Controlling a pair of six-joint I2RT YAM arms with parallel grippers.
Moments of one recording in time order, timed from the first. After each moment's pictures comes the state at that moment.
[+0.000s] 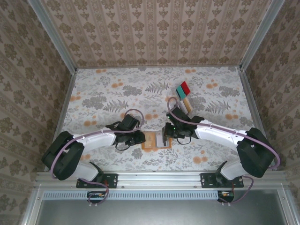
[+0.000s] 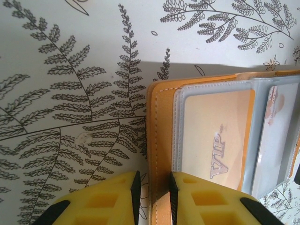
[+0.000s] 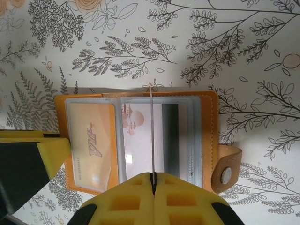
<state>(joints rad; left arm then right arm) -0.75 1.41 0.60 -0.26 0.24 -0.84 0.74 1.45 0.86 -0.45 -0.09 0.85</state>
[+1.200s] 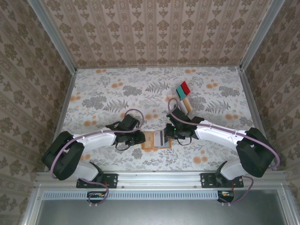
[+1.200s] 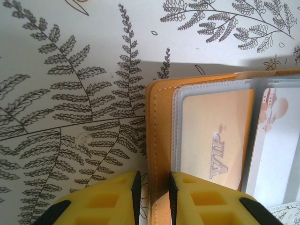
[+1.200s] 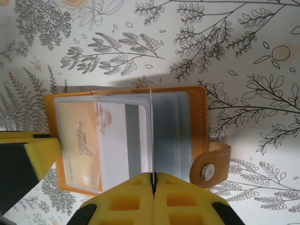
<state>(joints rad) -0.75 1.41 0.60 -0.27 0.24 -0.84 0.74 1.44 0.84 -0.45 -0.08 0.87</state>
